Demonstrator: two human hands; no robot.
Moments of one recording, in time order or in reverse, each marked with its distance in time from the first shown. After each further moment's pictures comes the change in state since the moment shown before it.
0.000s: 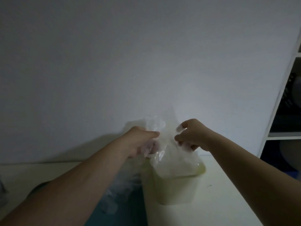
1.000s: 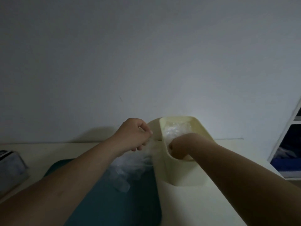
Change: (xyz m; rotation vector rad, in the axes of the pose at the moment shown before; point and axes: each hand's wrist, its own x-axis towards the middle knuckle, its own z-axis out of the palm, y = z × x) left_hand -0.034 -0.040 -0.050 0.638 0.134 0.208; right_hand 0.025 0.023 0.109 -1.120 -0.489 -0.084
